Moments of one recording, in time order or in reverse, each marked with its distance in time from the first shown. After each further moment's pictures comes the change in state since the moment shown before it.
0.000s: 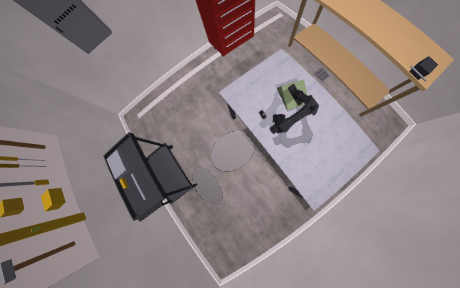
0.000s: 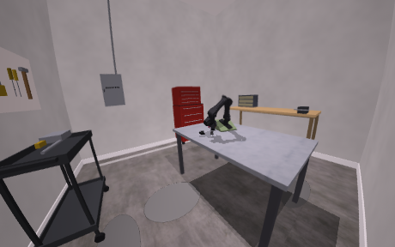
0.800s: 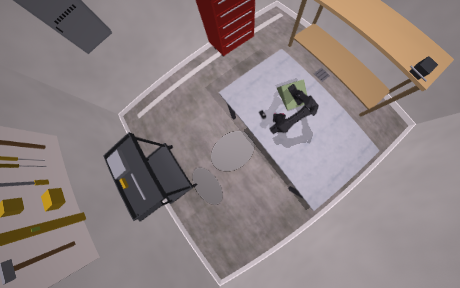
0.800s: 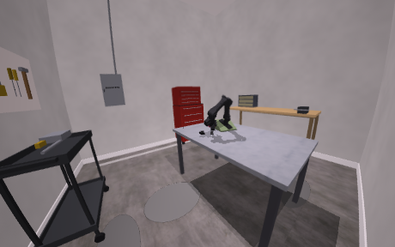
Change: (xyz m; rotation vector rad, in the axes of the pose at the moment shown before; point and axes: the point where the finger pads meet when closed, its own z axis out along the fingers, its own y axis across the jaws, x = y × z) arm 0.010 0.002 -0.001 -0.001 0.064 0.021
